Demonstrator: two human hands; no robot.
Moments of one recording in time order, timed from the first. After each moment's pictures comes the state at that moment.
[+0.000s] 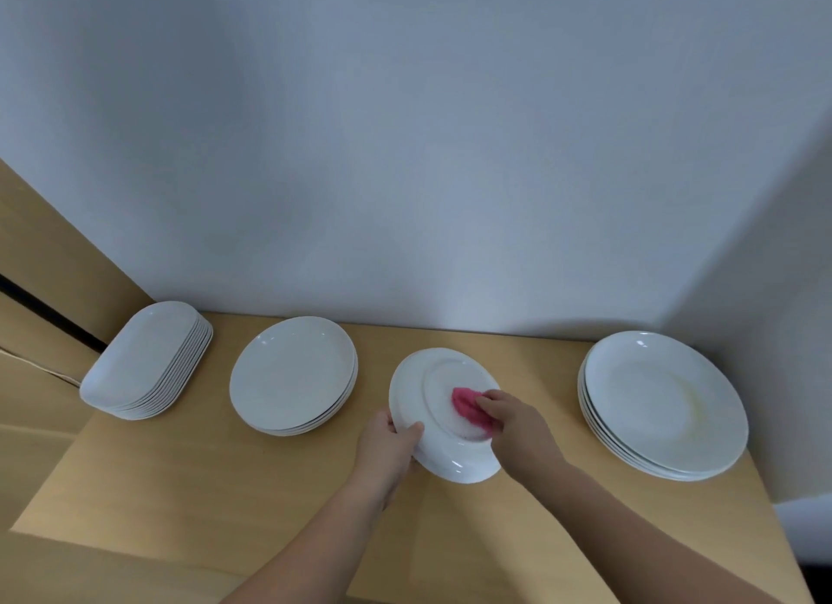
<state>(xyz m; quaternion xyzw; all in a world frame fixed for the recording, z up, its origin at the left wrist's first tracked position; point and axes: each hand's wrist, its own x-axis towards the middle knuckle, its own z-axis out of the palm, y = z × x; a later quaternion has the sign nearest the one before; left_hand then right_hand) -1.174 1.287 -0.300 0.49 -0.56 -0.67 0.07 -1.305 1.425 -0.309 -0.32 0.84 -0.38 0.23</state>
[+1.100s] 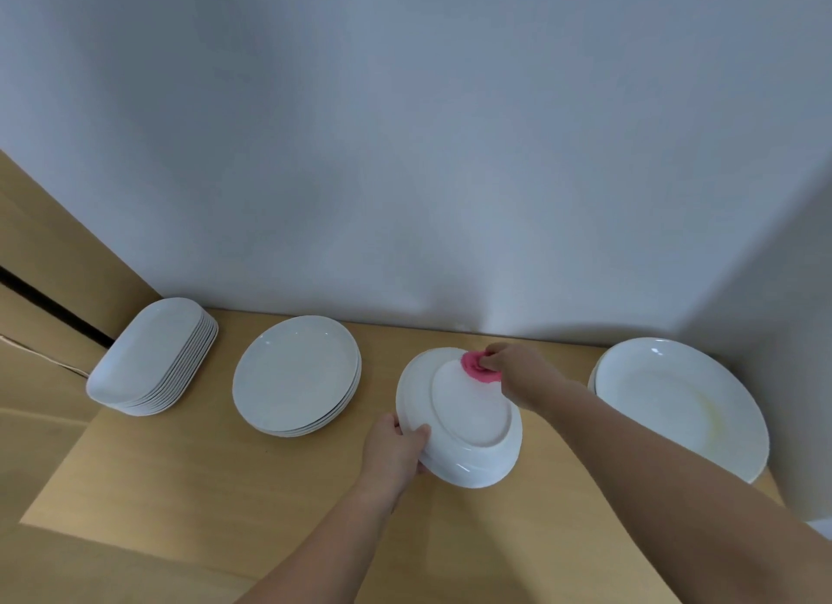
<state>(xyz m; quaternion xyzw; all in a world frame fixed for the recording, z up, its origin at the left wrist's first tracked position) -1.186 1.287 -0.308 0.52 -0.57 -0.64 0.07 -1.400 1.380 -0.298 -0.52 0.83 -0.09 0.18</state>
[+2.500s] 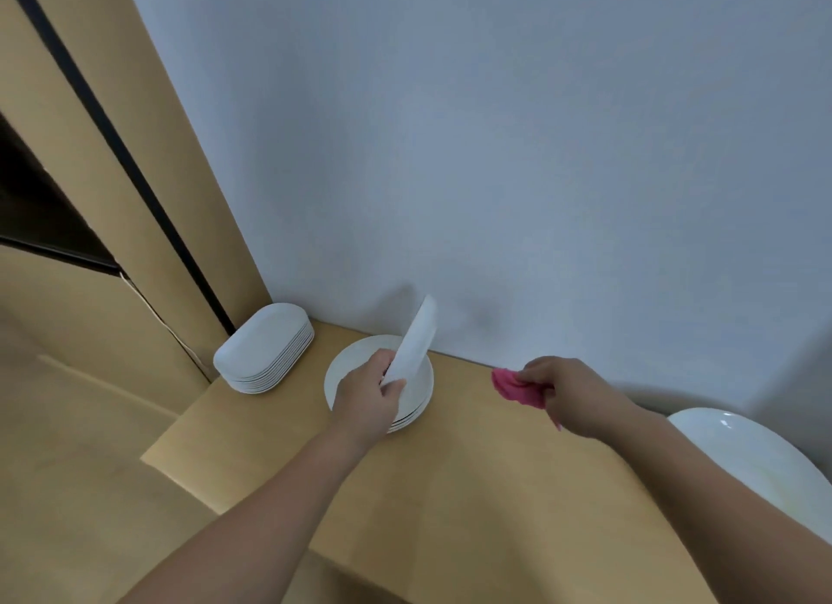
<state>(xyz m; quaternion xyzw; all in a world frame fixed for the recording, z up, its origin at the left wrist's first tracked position) -1.103 1.206 -0.213 0.38 -0.84 -0.30 0.24 -1.330 1.380 -0.187 -0.54 0.79 -0.23 0.19</state>
